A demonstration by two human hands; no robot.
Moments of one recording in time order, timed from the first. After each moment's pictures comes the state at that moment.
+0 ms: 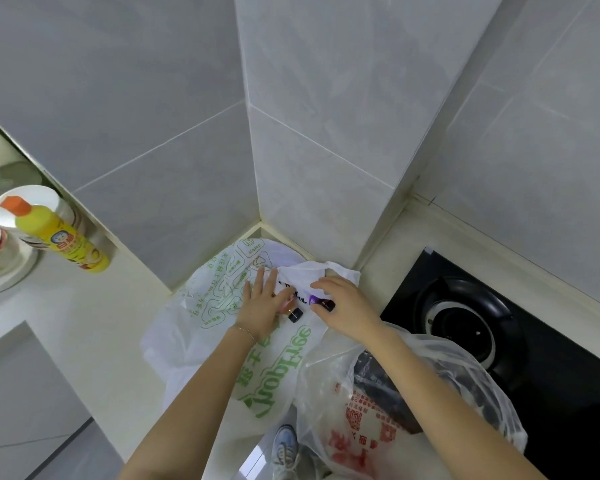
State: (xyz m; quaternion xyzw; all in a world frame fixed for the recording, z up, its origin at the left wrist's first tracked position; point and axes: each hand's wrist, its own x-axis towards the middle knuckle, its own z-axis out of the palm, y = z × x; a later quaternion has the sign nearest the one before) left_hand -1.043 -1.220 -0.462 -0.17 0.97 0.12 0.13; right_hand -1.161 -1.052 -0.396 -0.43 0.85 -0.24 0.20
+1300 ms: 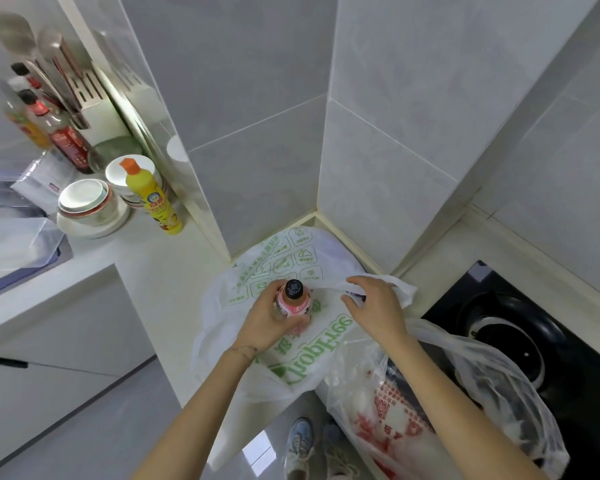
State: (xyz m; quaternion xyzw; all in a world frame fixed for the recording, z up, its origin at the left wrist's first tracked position) left_hand -0.929 -1.192 -0.400 -0.34 0.77 0.52 -0.13; right_hand -1.116 -1.054 -0.398 -0.41 0.85 -0.30 0.14
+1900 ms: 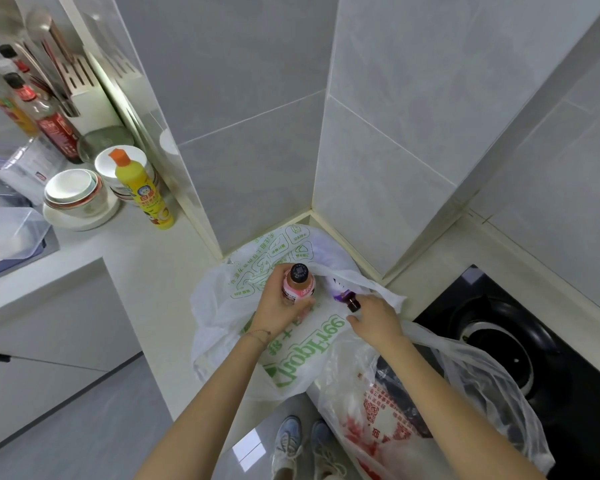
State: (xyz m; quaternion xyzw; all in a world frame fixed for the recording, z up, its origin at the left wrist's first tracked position) left_hand -0.973 -1.188 -0.409 -0.33 0.73 0.56 -0.22; right_hand -1.136 -1.046 -0.428 -0.40 0.88 -0.07 0.23
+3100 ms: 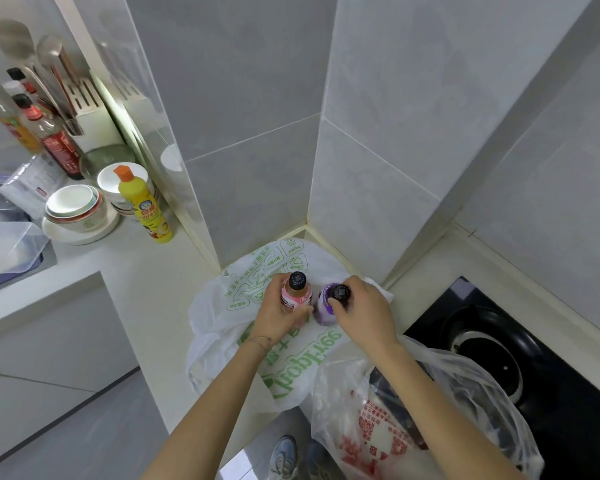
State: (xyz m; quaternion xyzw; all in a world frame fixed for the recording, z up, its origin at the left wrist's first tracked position) left_hand -0.975 -1.189 -0.416 -0.32 0.73 0.57 -0.22; right_hand -1.102 -1.057 -0.348 -0.43 0.87 -0.24 0.08
